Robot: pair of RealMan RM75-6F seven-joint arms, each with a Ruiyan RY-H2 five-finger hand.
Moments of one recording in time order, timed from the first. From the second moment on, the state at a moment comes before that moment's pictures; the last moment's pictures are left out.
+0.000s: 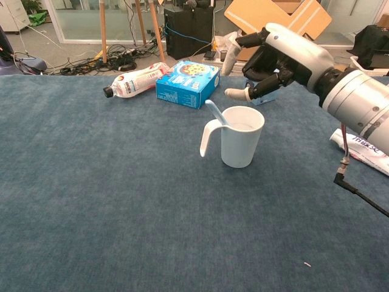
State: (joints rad) left arm -0.06 -0.91 -0.04 -1.74 1.39 1.41 -0.05; right arm 0.73 -1.66 0.19 -1.24 -1.50 1.21 0.41
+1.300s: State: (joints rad) left arm -0.08 -0.93 -0.04 -1.74 1.38 1.39 -0.02; right arm 0.52 -1.36 0.29 -1.53 -0.86 1.28 -0.60
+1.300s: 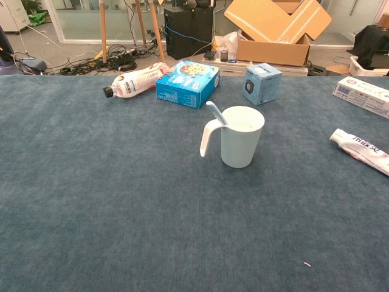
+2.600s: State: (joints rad) left arm -0.07 -0.92 -0.03 -1.74 1.39 1.39 -0.03; right arm 0.61 -1.45 0.23 -1.35 -0.49 0.86 -0.50
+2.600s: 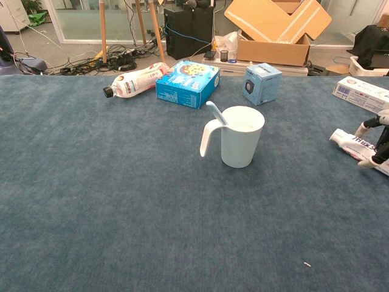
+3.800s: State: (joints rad) left arm -0.08 -0.92 -0.03 -1.74 1.38 1.39 -0.02; right arm 0.61 -1.47 0.12 -1.38 -0.71 1.07 -0.64
